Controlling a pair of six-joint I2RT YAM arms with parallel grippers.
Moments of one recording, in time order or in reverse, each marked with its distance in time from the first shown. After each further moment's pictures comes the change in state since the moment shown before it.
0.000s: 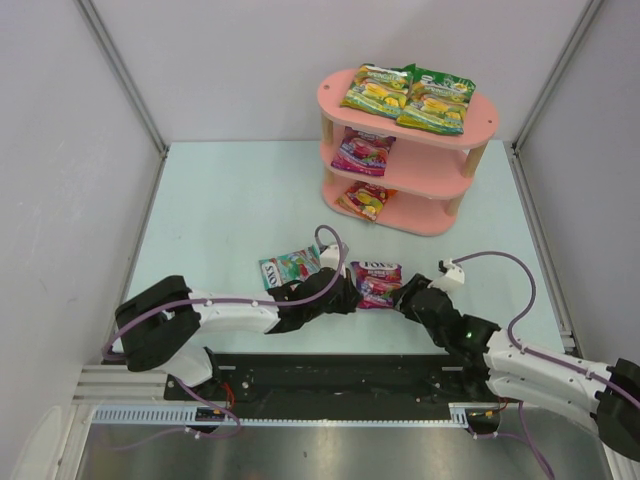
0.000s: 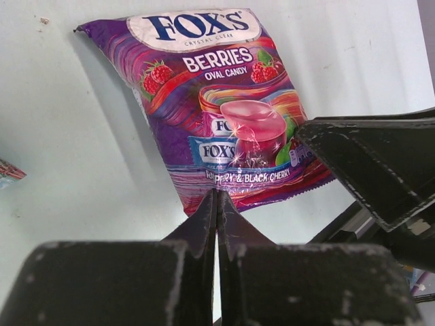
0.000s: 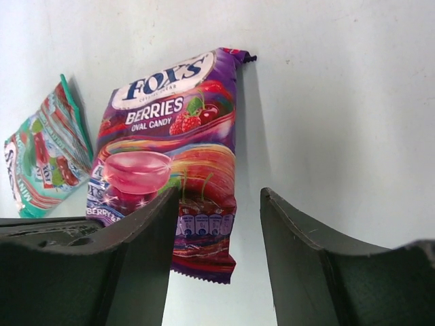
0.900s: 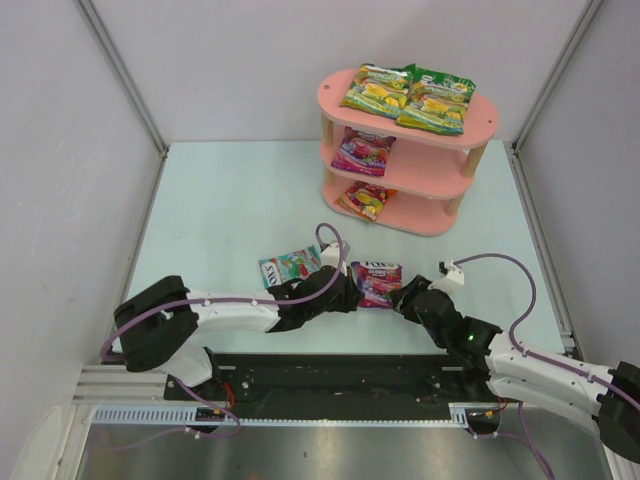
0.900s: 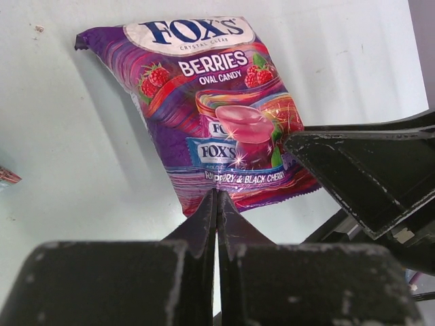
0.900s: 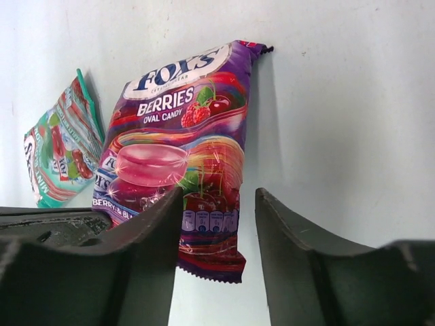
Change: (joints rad) left arm -0.001 -0.006 0.024 -0.026 0.000 -0.002; right arm -0.001 -0.019 -0.026 0.045 -0.033 0.010
